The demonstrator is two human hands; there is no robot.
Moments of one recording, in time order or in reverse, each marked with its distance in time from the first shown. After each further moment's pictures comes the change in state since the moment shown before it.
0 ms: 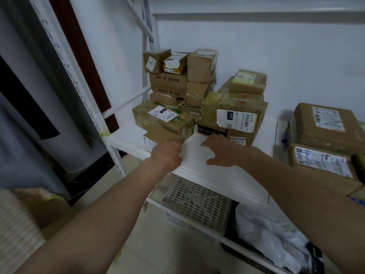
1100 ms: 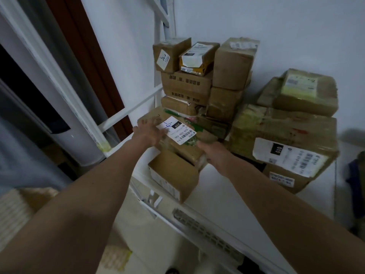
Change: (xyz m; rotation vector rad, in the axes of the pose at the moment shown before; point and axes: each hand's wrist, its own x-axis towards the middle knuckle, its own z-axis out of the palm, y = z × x) left_hand 0.198 -0.144 -0.009 -0.312 0.025 -0.459; right_hand 0.212 -0.002 -0.001 1.335 0.060 0.490
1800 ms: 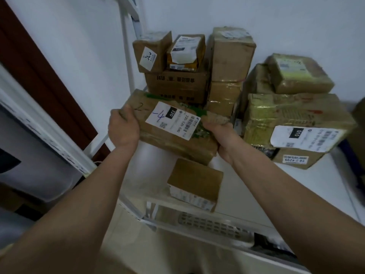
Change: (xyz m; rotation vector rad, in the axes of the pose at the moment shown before) left_hand 0.073 -0.043 -0.029 -0.610 0.478 0.003; right_hand 0.020 -0.044 0.042 0.684 0.314 -0.044
